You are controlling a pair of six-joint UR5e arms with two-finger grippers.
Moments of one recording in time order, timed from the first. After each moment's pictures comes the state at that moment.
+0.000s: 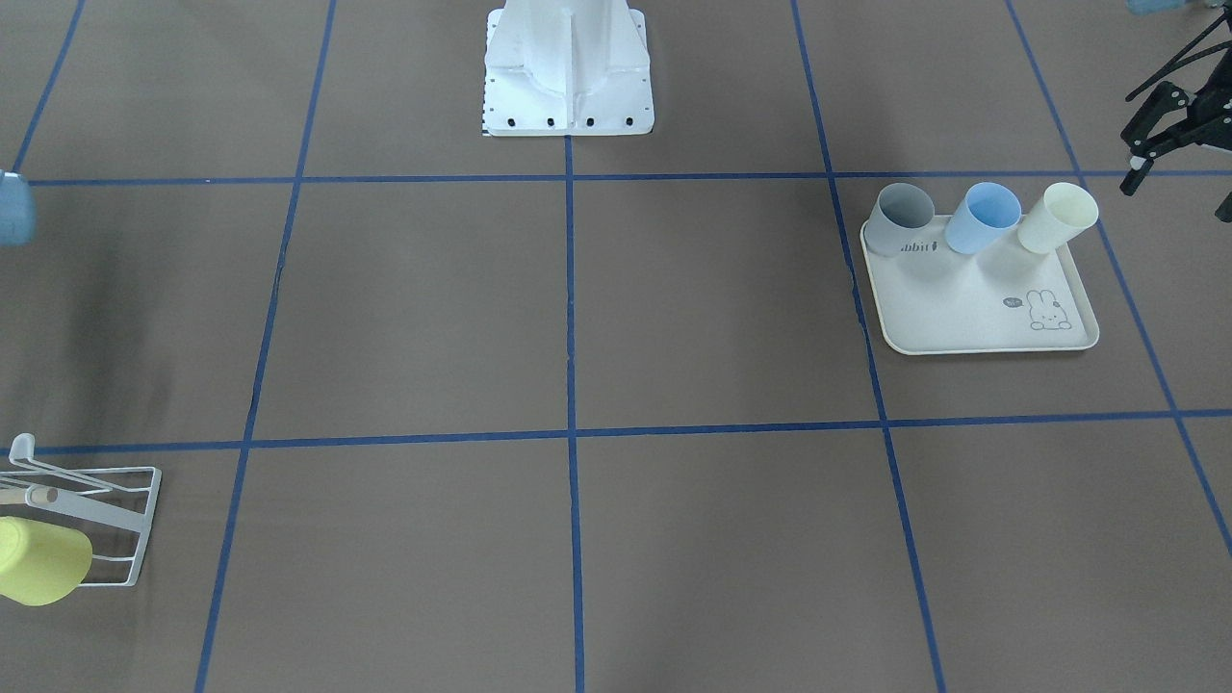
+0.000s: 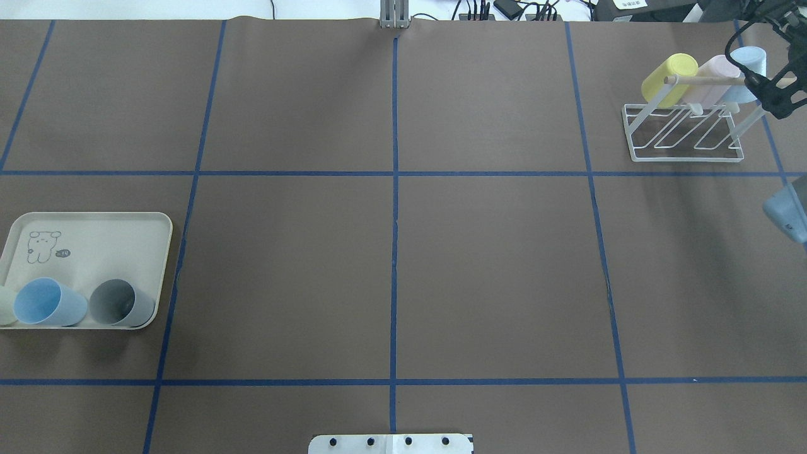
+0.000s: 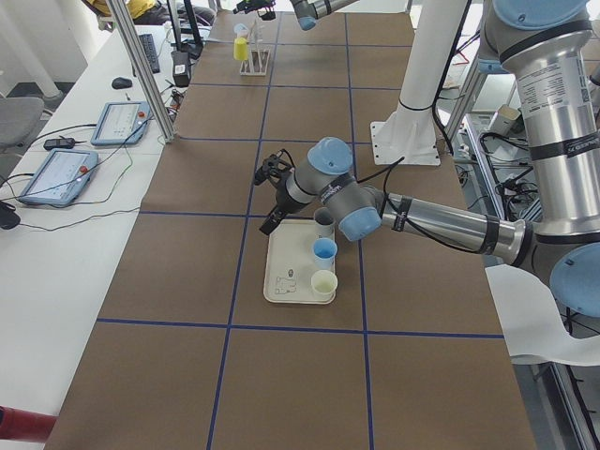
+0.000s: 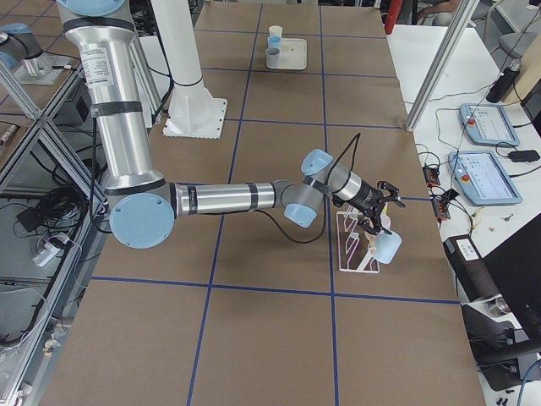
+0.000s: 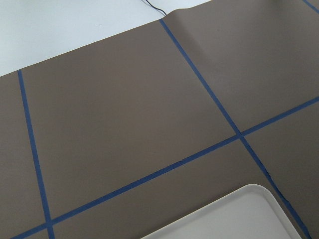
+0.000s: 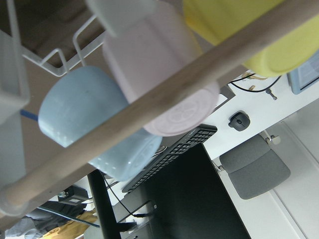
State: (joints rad) left arm -1.27 -1.30 -2.04 -2.30 -2.15 -0.38; right arm 1.16 -1.40 1.46 -0.57 1.48 -1.59
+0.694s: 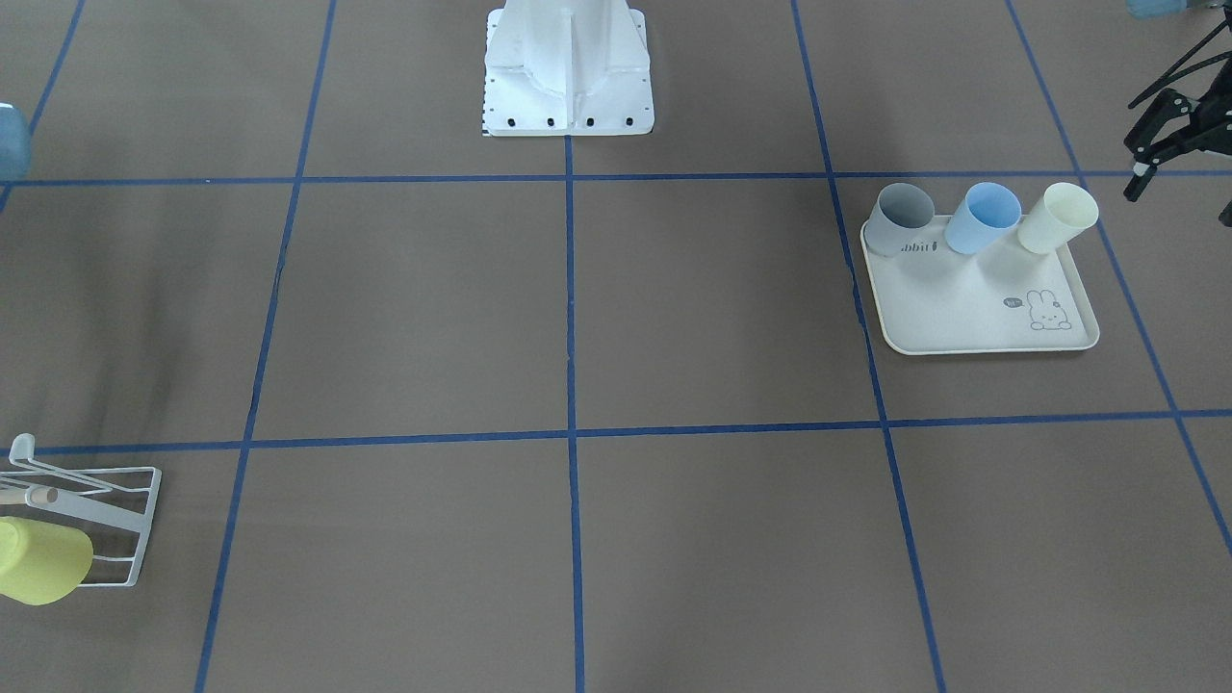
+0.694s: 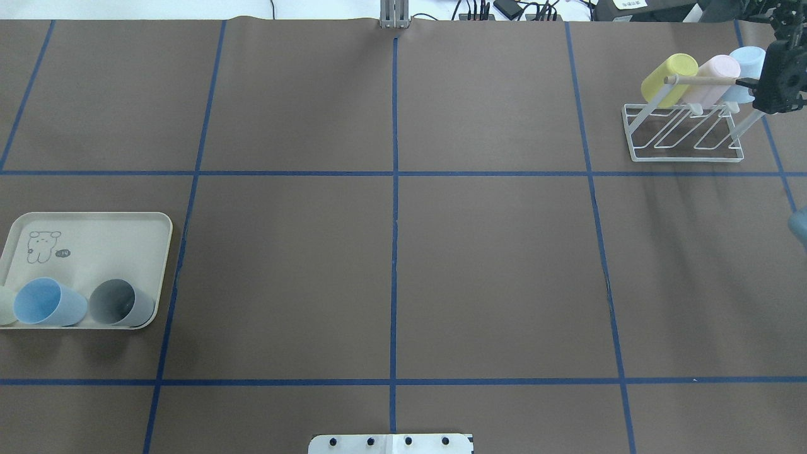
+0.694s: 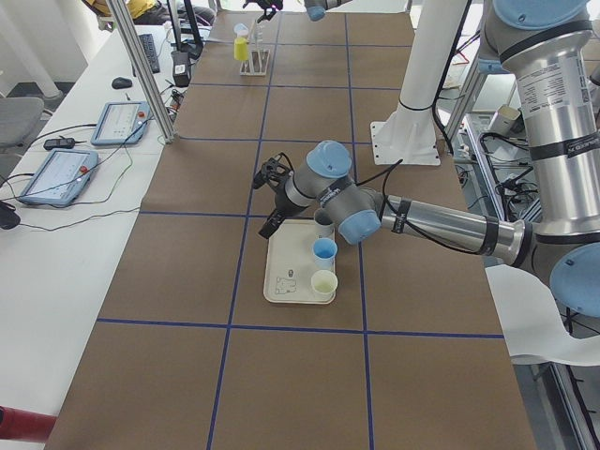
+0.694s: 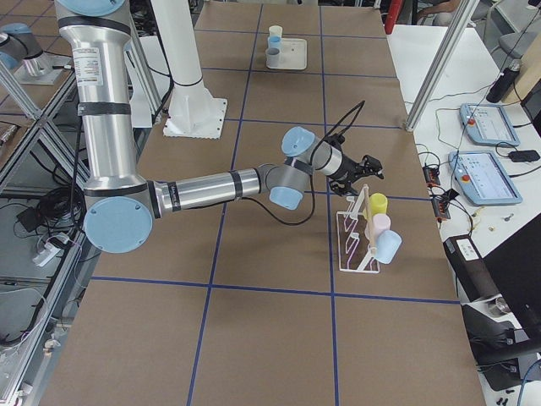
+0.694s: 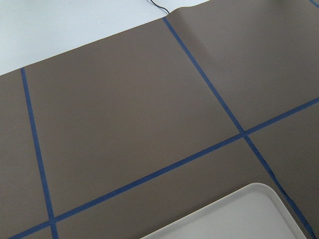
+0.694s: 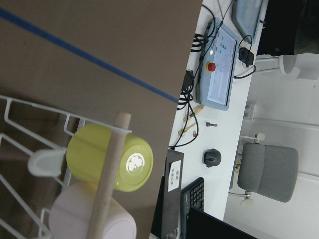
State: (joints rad) left arm -1.27 -1.30 -2.02 -2.31 -2.14 -0.38; right arm 1.16 -1.52 1.71 -0.57 1.78 -0.70
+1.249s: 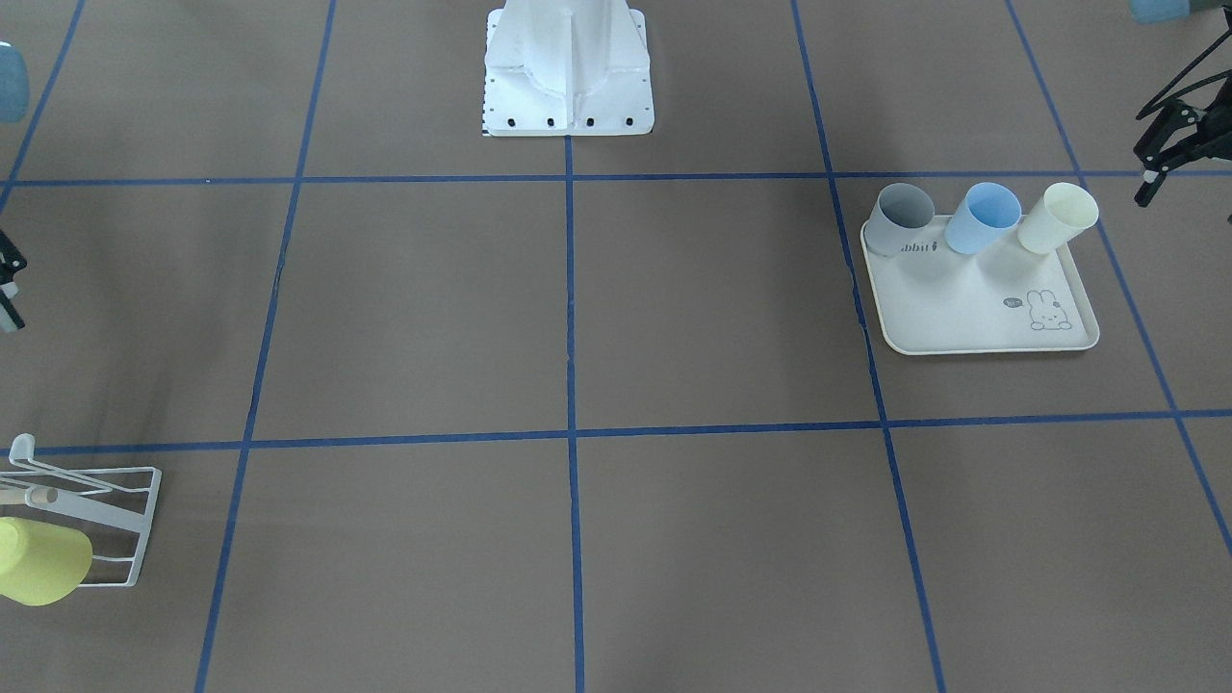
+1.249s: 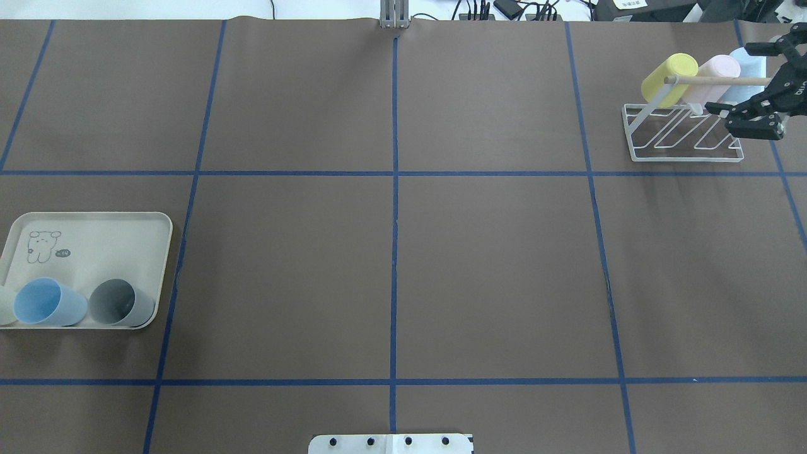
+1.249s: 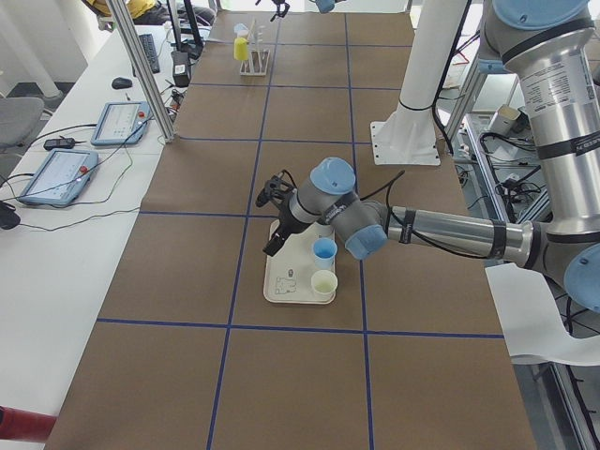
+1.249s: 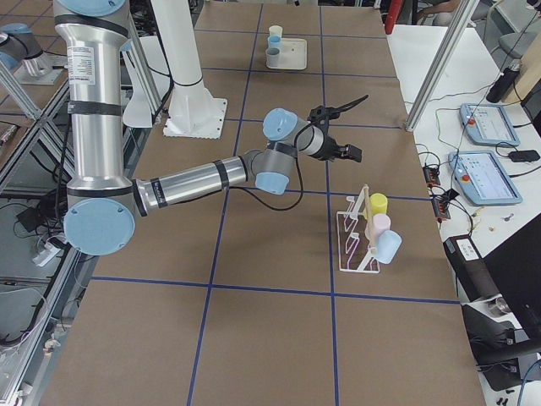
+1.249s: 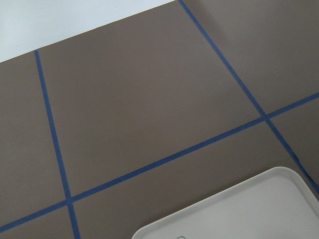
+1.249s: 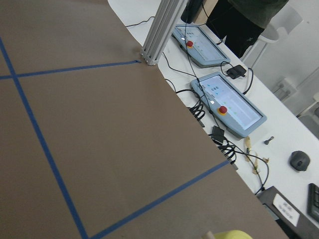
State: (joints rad) left arm -1.26 -1.19 -1.91 -2.48 -2.11 -0.37; right arm 1.16 -1.58 1.88 -0.57 2.04 0.00
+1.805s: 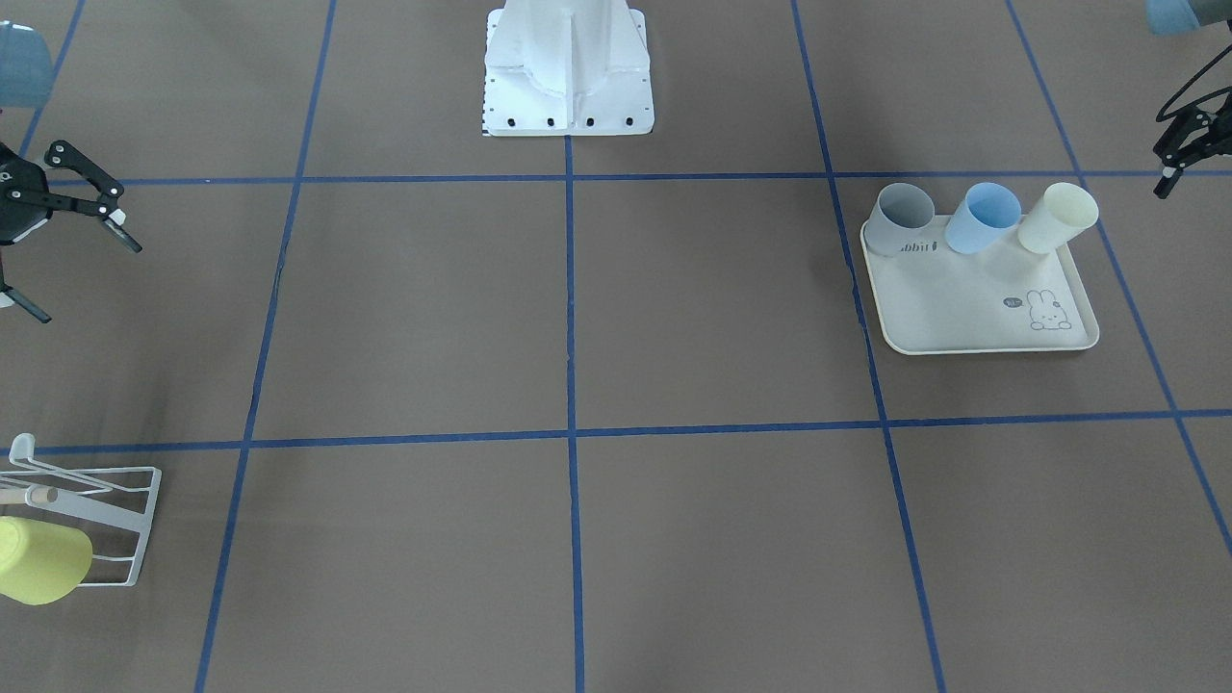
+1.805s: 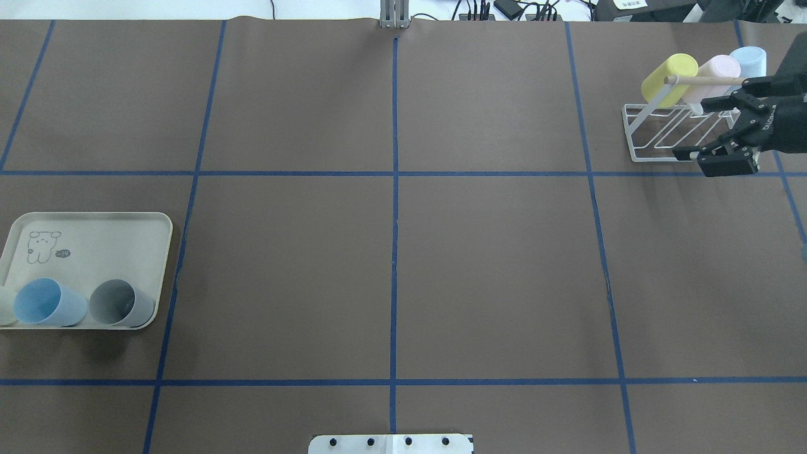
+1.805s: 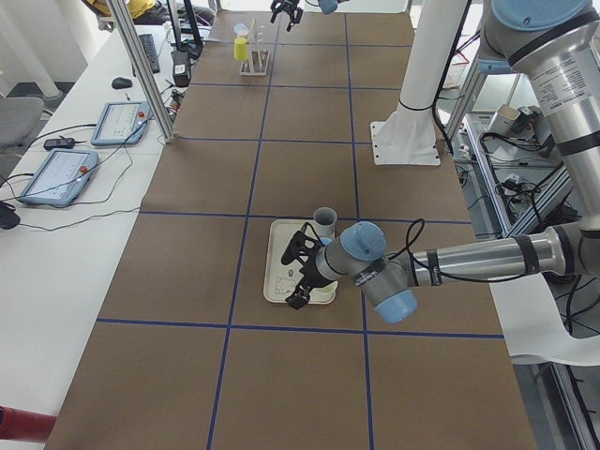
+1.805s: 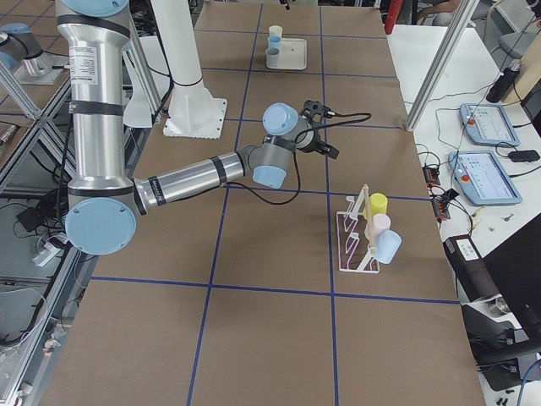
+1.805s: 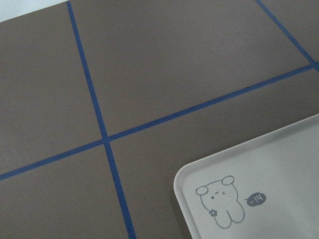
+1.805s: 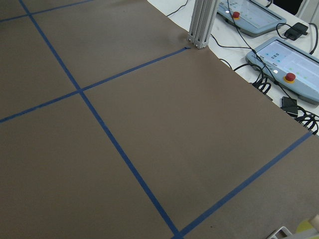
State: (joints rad) left arm -1.25 -1.09 -1.73 -2.75 -2.11 -0.43; right arm 1.11 -1.58 1.89 -0.62 2.21 0.19
